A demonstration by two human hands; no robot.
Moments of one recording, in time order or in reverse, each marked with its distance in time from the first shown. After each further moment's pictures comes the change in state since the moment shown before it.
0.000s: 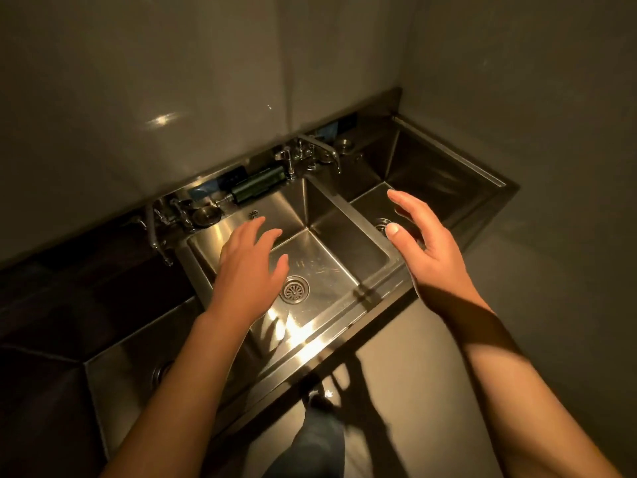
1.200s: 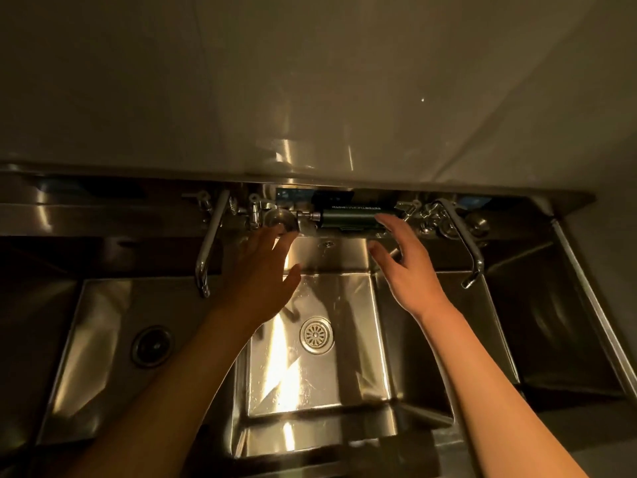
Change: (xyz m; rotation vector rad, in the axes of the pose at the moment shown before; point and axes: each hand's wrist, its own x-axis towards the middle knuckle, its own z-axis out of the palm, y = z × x) left_hand 0.161 -0.193 0.051 -0.116 0.073 -0.423; right_hand 0.312 0.053 0.245 -0.101 -0.559 -0.144
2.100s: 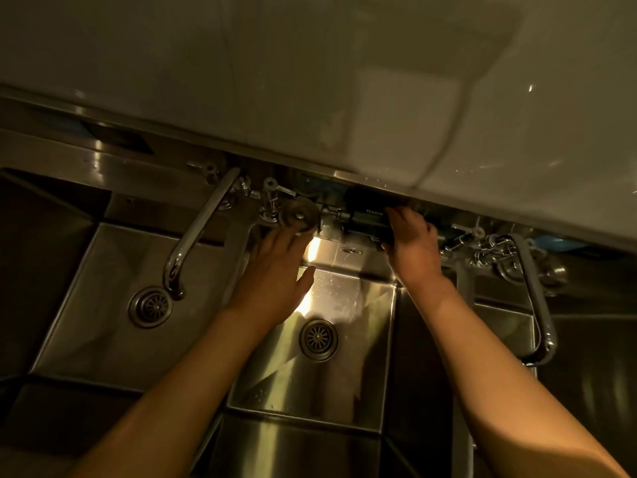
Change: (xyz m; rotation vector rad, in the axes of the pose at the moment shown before) left_hand 0.047 -0.014 0.068 -0.058 0.047 -0.191; right_hand 0.153 0.137 0.074 -0.652 -0.163 -0.226
